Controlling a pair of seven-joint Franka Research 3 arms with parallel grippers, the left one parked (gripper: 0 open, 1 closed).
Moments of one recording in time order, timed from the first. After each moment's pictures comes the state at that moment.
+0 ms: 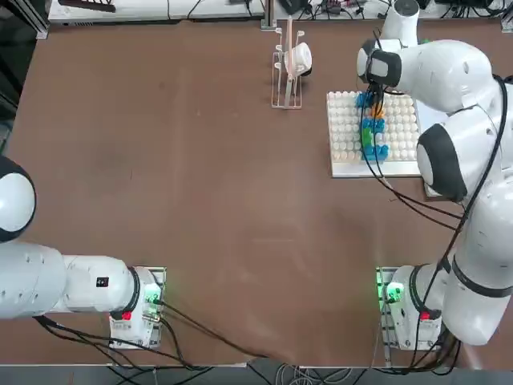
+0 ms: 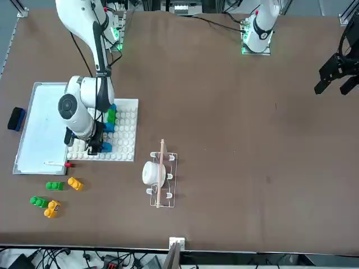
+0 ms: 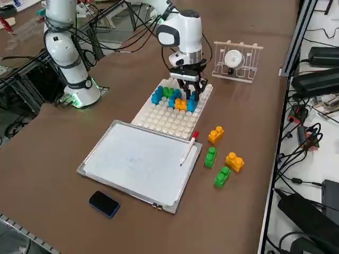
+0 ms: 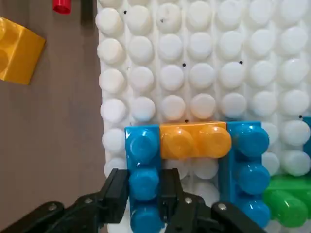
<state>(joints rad) 0.91 0.55 -0.78 -1.99 0.38 2.39 1.56</state>
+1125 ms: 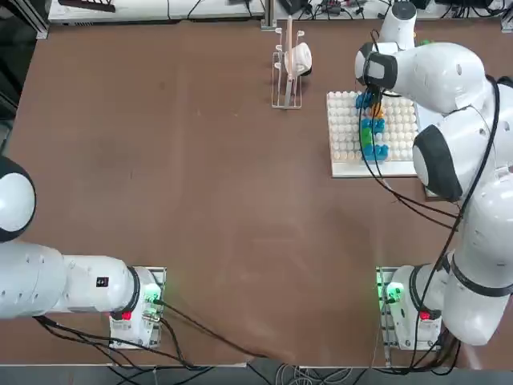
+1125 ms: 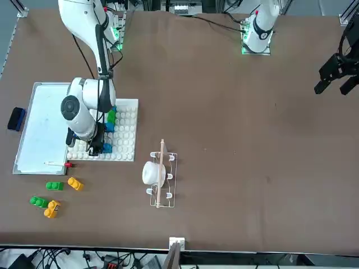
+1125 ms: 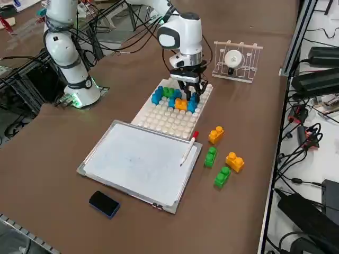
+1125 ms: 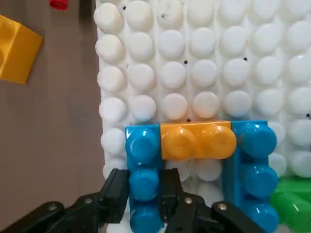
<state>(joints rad) 0.92 0.57 -0.77 -1.99 0.40 2.41 1.56</state>
